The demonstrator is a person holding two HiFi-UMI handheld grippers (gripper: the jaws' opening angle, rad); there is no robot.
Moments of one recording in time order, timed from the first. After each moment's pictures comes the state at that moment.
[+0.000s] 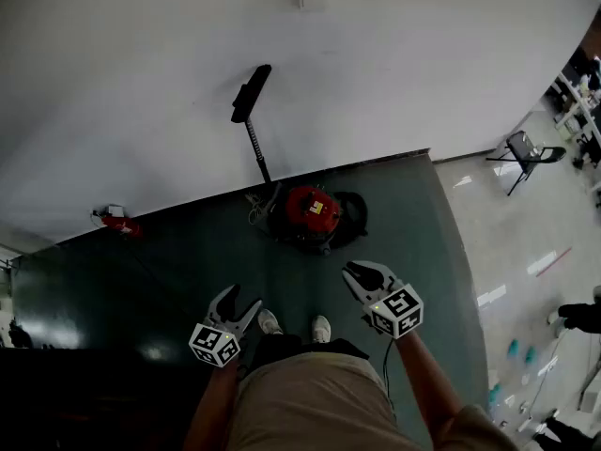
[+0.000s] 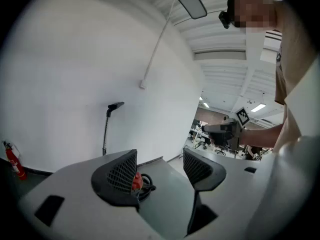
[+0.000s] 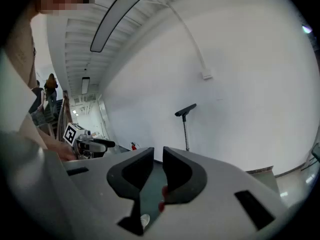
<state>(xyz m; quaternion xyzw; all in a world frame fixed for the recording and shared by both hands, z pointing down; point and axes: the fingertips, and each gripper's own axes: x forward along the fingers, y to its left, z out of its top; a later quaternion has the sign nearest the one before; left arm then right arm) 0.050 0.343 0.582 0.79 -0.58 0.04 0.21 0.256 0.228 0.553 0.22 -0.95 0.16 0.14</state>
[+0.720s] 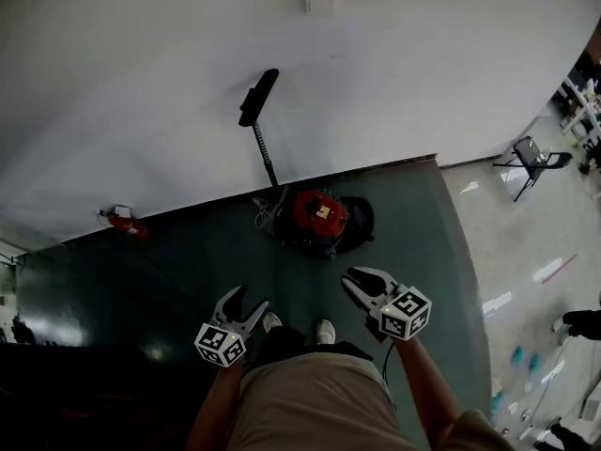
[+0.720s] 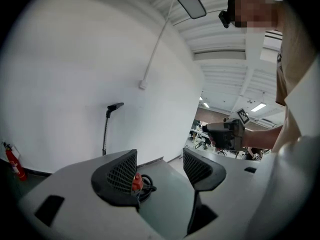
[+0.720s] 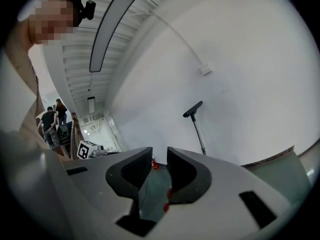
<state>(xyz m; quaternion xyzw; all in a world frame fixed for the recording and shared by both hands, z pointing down) 0.058 0.341 0.581 0.79 -0.58 0.04 0.21 0.251 0.241 0.546 0.16 -0.95 0.25 0.08</state>
